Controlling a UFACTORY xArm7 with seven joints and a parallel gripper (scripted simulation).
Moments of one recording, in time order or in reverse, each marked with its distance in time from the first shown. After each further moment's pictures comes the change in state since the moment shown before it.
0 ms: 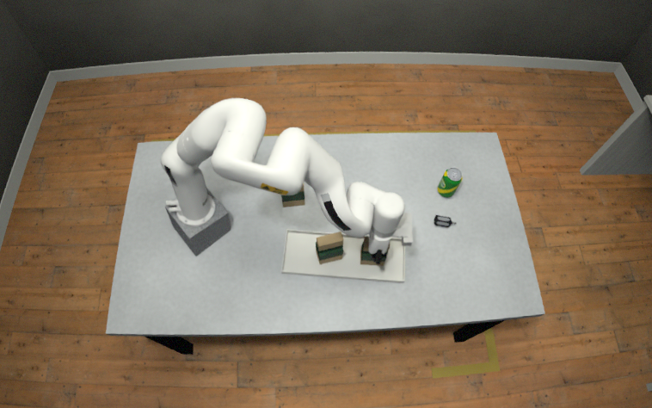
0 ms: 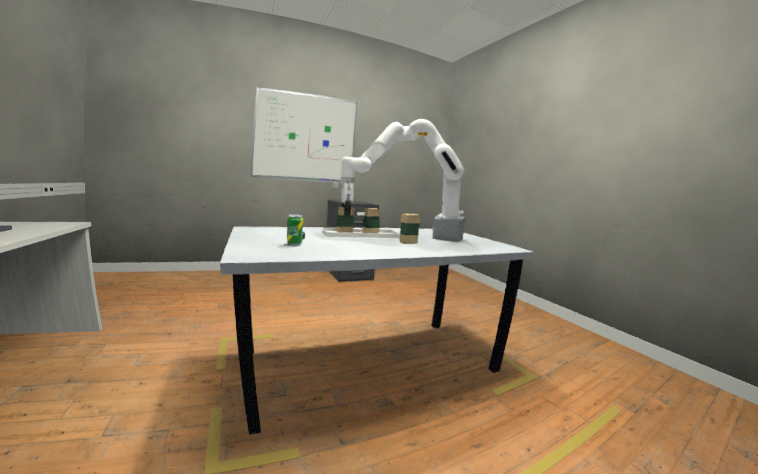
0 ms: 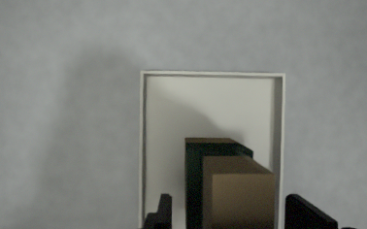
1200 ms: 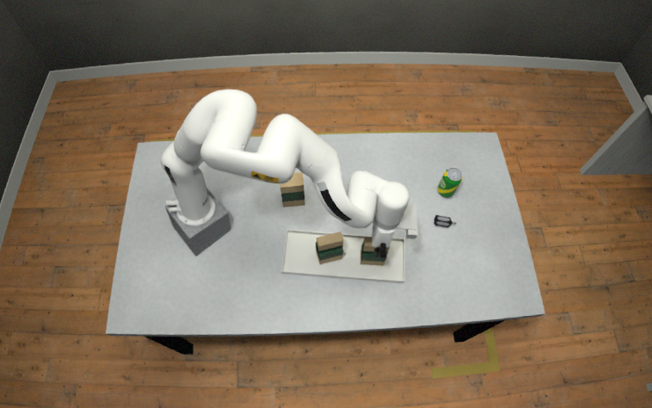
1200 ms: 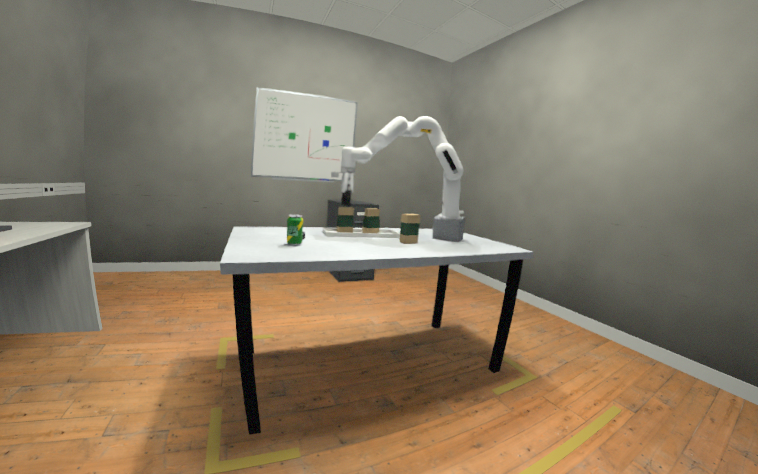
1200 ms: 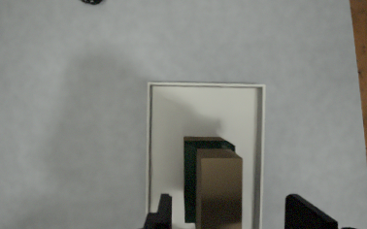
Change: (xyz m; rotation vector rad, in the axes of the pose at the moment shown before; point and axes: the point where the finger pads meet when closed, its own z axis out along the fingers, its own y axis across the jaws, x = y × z) arm 0.003 0.000 -0.051 -0.003 0.008 0.000
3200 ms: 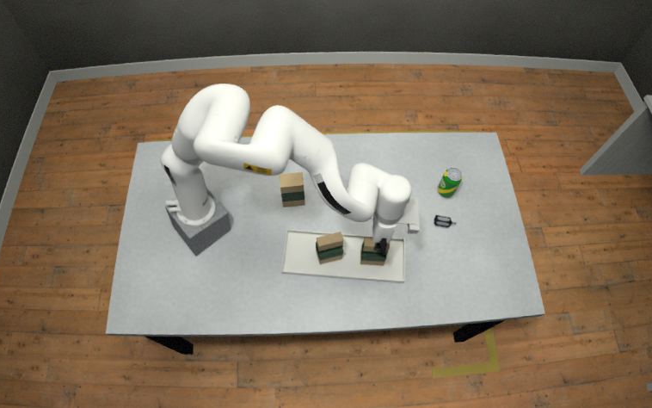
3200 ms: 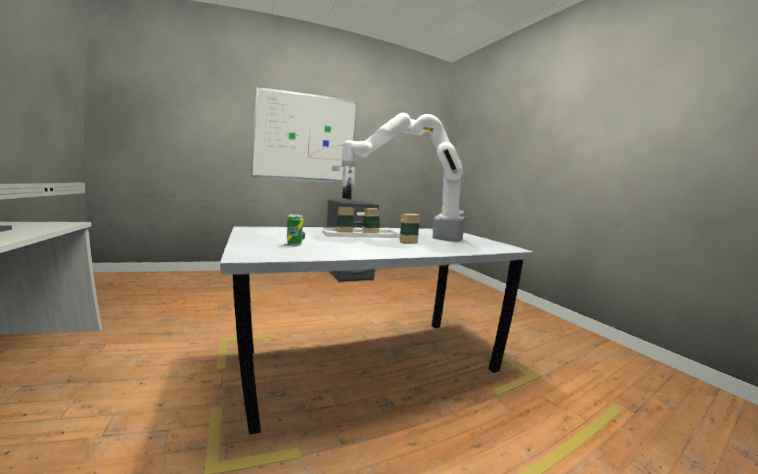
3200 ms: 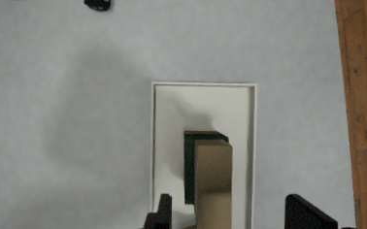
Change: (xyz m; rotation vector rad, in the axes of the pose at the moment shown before) arm -0.003 0.000 -0.033 0.003 -0.009 0.000
